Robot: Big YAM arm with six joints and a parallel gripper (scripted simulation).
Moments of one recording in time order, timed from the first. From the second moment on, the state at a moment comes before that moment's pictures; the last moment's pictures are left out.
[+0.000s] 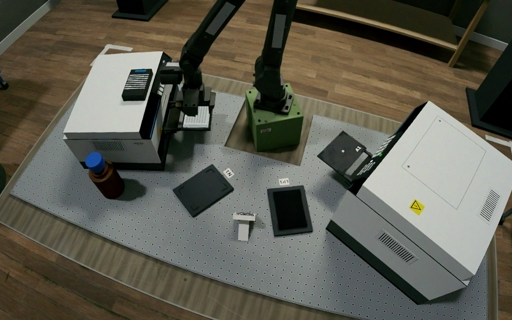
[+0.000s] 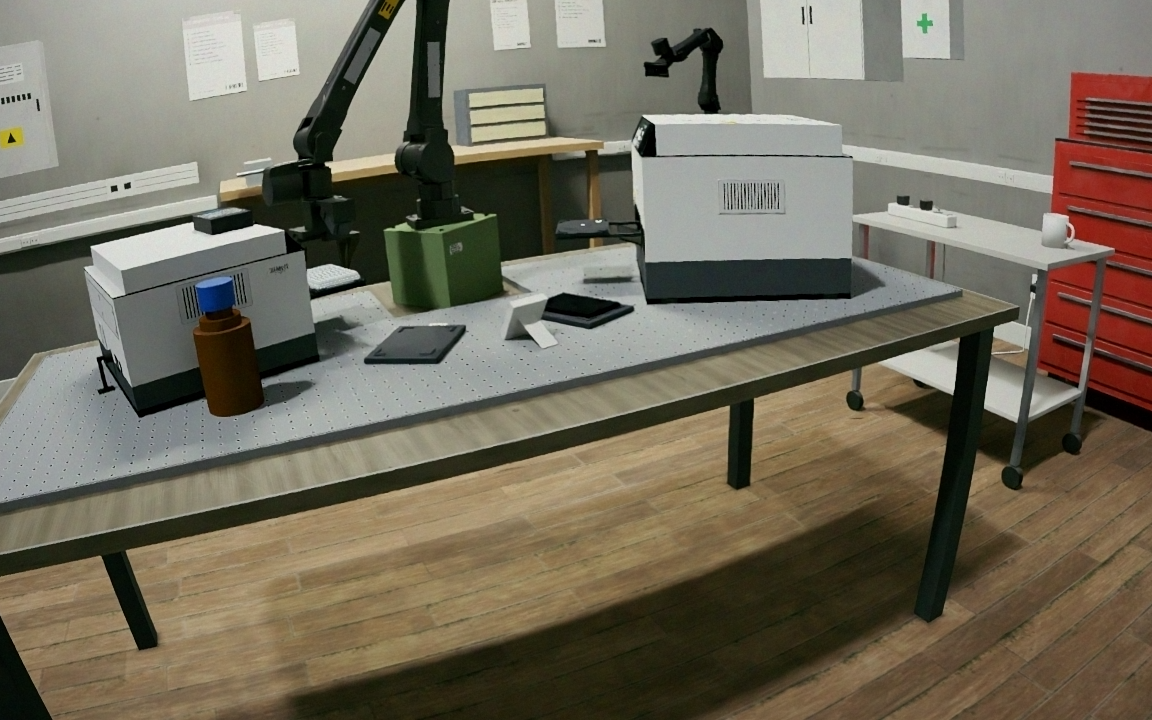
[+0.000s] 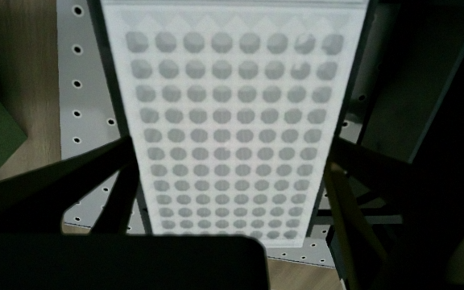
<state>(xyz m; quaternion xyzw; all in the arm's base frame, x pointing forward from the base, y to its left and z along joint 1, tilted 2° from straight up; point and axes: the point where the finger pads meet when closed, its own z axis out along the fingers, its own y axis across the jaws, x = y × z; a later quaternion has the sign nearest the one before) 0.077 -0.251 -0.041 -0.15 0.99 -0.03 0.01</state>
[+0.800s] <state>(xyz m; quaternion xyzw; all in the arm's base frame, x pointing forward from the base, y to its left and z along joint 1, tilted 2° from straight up) 0.076 -0.248 -0.033 -0.15 0.99 -0.03 0.01</state>
